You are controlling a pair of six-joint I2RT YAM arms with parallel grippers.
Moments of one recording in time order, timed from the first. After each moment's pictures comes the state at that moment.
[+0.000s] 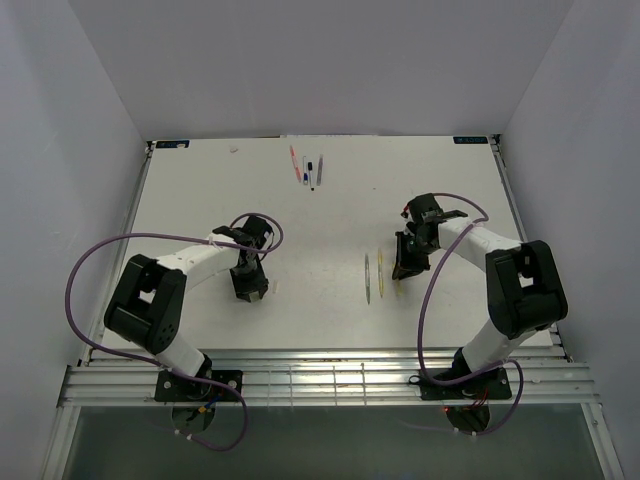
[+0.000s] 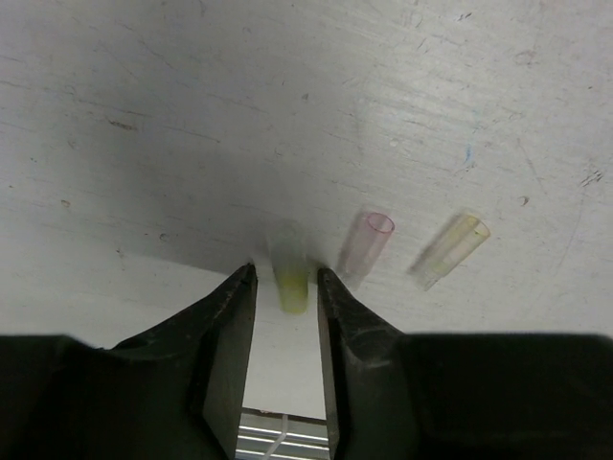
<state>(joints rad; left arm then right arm) -0.46 1.58 0.89 -0.76 -0.13 -0.74 0.31 1.63 0.96 -0.63 -0.25 0.32</state>
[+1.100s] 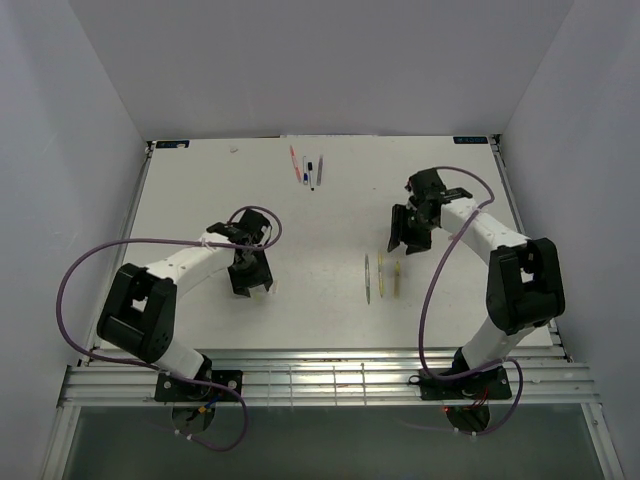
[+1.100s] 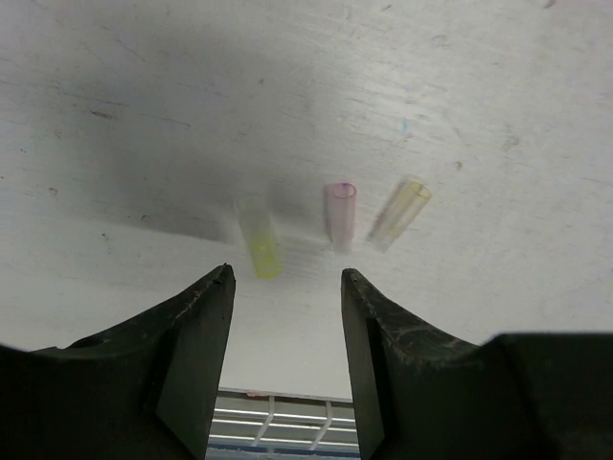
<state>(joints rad) -0.45 1.54 0.91 -0.77 -0.09 -0.73 0.30 1.66 1.10 -0.68 -0.19 0.33</state>
